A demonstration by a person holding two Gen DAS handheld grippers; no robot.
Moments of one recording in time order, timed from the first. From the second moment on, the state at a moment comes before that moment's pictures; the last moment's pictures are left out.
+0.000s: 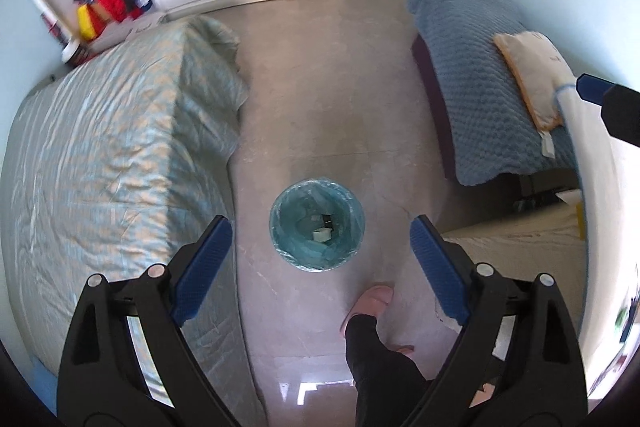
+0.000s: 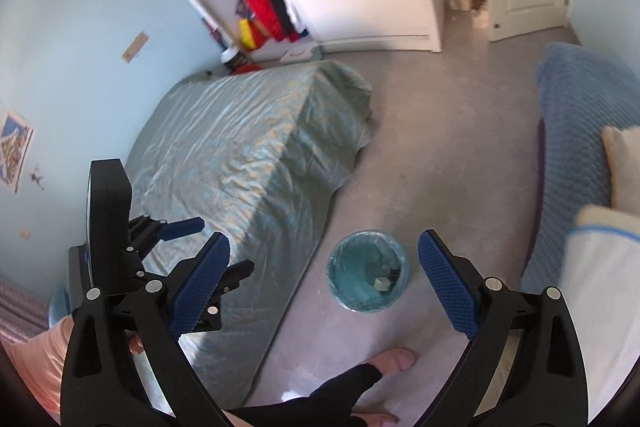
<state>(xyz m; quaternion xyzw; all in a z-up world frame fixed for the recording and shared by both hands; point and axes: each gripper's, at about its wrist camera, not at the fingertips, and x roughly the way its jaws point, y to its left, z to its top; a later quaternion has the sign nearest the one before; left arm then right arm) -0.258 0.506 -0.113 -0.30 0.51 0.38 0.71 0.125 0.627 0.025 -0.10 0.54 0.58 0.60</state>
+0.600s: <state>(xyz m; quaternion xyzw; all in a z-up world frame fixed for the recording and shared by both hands) -0.098 0.355 -0.080 -0.11 0.55 0.12 0.82 0.148 0.348 0.051 0.03 0.54 0.35 0.77</state>
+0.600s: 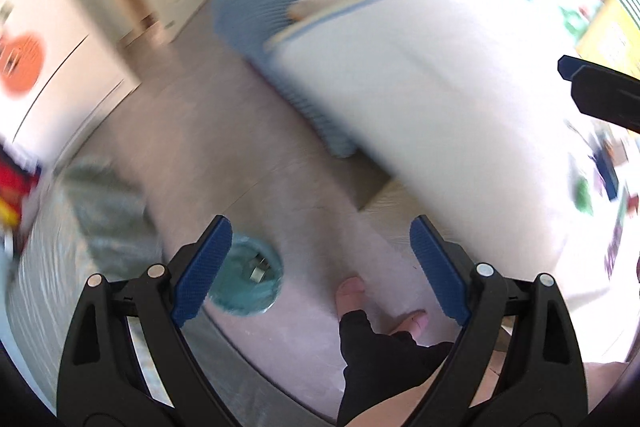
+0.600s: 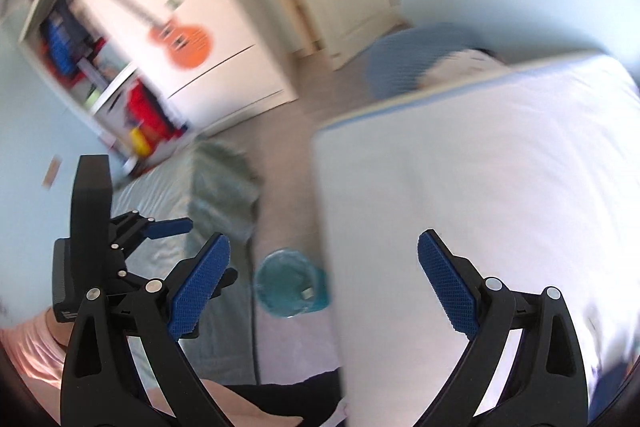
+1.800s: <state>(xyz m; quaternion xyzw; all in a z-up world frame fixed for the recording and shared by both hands) 0.019 0.041 -0.117 0.11 0.58 -0.14 0.79 0.007 0.024 -0.011 0.15 0.61 -0.08 0.77</state>
